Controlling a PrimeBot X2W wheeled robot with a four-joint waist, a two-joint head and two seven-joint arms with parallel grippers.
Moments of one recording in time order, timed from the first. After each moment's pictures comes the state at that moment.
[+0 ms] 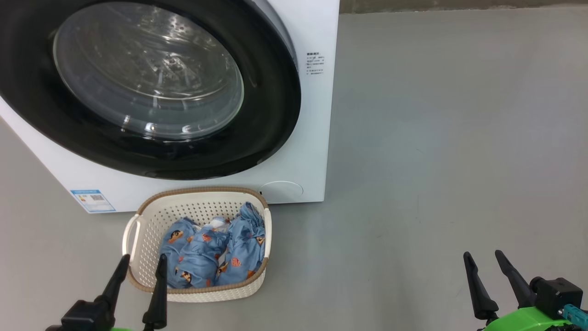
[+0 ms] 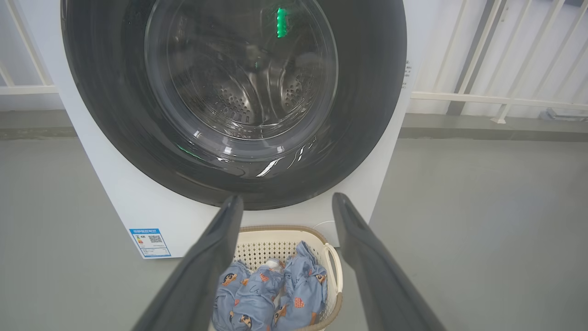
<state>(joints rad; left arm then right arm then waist) 0.01 0.06 0.00 0.17 -0.18 -0.13 -0.25 -0.01 -0.16 -0.05 0.30 0.29 0.13 -0.25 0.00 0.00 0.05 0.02</state>
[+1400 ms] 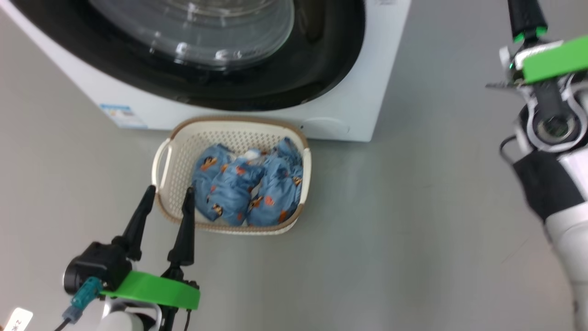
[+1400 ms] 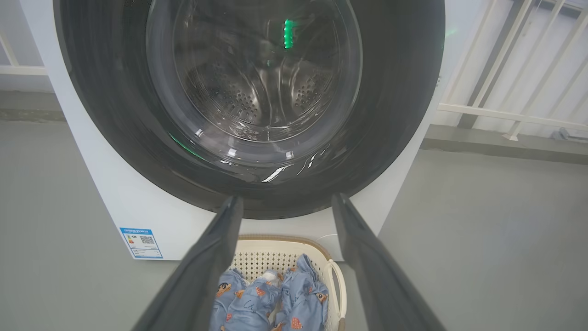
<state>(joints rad) -0.17 0.04 -0.11 0.12 -0.25 -0.13 -0.26 -0.88 -0.31 0.25 0.35 1.38 0.13 -0.14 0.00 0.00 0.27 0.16</state>
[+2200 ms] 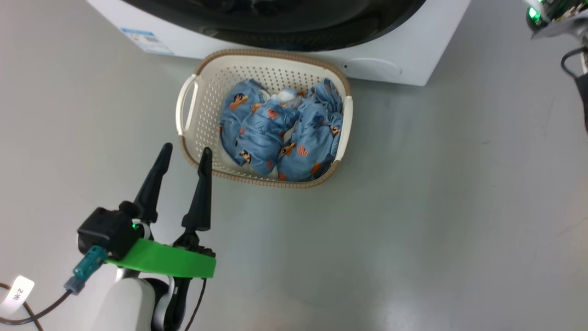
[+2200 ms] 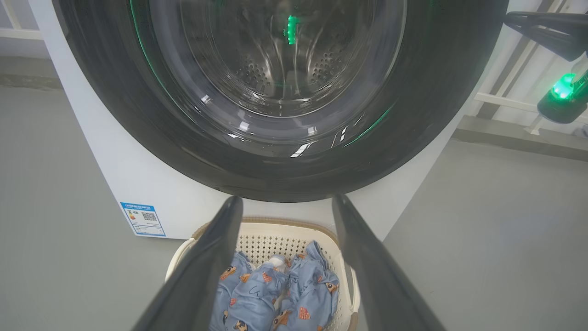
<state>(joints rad) -0.30 0.03 -0.18 0.08 -0.33 -0.13 -0.26 -1.20 -0.42 0.31 0.59 1.67 0.13 0.50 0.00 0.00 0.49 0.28</state>
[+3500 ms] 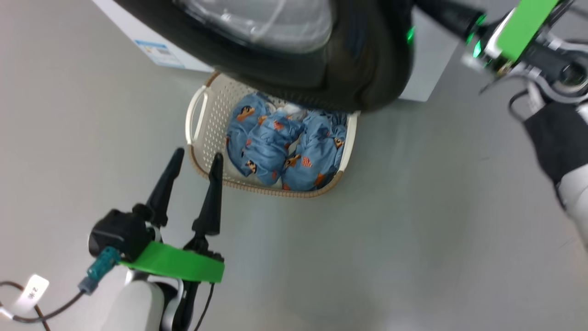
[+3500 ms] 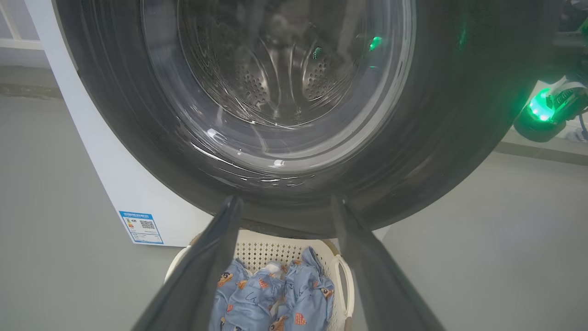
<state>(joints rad) -0.30 0.03 -0.22 0.10 -0.33 -0.13 -0.26 -1.10 -0.37 0.40 0.49 1.59 0.13 0.63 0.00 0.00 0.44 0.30</state>
